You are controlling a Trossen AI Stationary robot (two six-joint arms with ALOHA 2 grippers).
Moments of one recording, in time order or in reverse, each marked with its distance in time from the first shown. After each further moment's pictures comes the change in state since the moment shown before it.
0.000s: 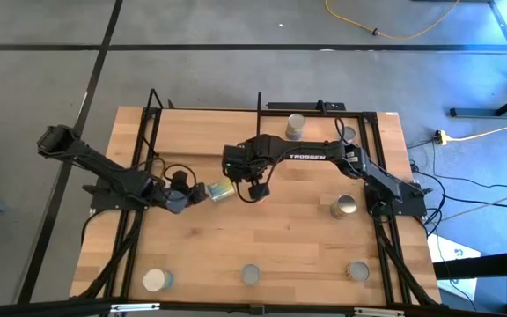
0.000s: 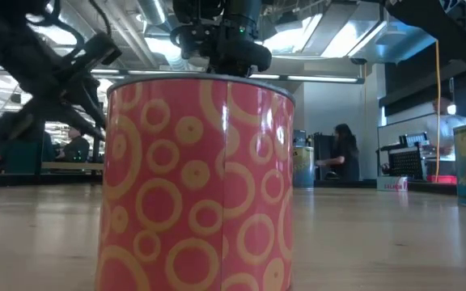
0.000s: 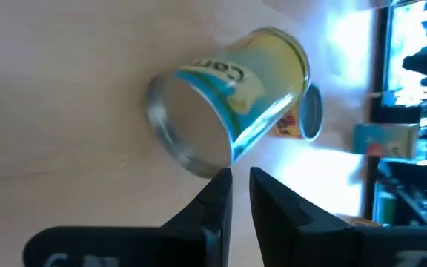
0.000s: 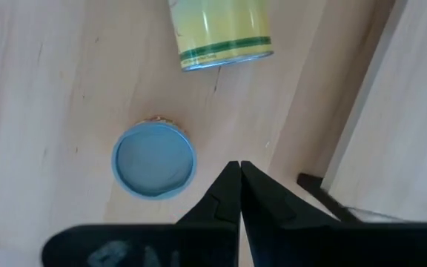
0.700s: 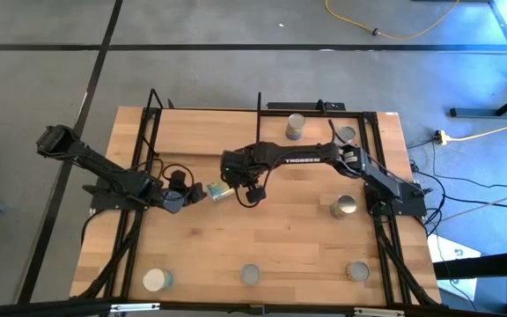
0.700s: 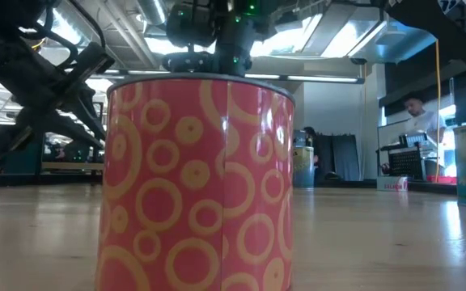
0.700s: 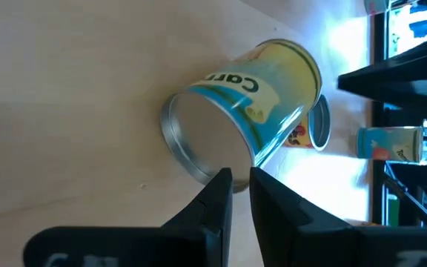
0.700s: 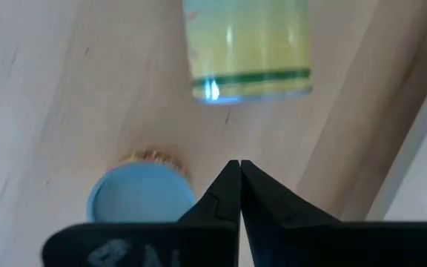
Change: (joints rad) left arm 0.000 -0.013 -0.058 0.053 -0.039 0.046; right arm -0.006 0.006 -0.191 0.251 -0.044 -0.066
